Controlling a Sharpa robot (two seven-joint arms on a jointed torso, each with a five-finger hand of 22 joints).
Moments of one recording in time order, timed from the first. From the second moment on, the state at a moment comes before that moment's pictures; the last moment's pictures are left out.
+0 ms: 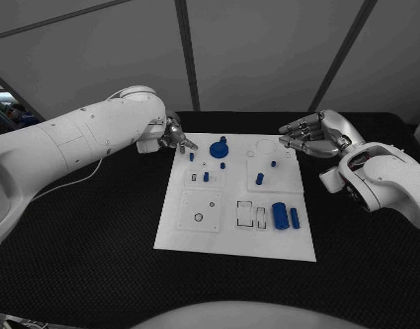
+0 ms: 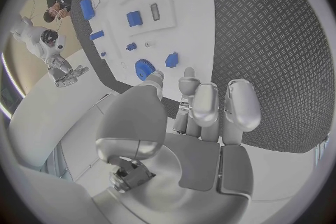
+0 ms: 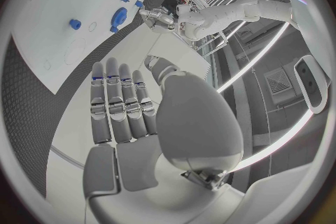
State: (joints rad) left arm 1.33 -0.52 0.02 0.95 -1.08 0.32 -0.54; left_hand 1.10 -0.07 0.02 0.24 0.27 1.00 0.07 0.34 0.56 1.27 0.00 1.01 0.88 1.46 -0.06 1.20 1.12 0.10 1.35 0.05 1.30 1.24; right arm 1.19 -0.87 -0.01 1.51 -0.76 -0.48 0.20; right_hand 1.39 -0.17 0.30 0.14 0.34 1.05 0.19 0.07 0.07 1.21 0.13 0.07 0.07 1.24 0.08 0.07 0.25 0.18 0.96 0.20 0.26 0.09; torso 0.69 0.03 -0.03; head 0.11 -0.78
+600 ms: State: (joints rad) left arm 1.33 -0.53 0.02 0.98 -1.07 0.34 -0.54; left_hand 1.15 -0.06 0.00 0.23 0.27 1.02 0.06 0.34 0.54 1.27 -0.01 1.02 0.88 1.46 -0.06 1.20 1.12 0.10 1.36 0.04 1.30 1.25; right arm 1.19 -0.87 -0.01 1.51 -0.76 -0.48 0.20; right_hand 1.39 -0.17 0.30 0.14 0.34 1.05 0.19 0.07 0.07 1.21 0.13 0.07 0.07 1.24 0.08 0.07 0.25 0.18 0.96 0.20 0.26 0.09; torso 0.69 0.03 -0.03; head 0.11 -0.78
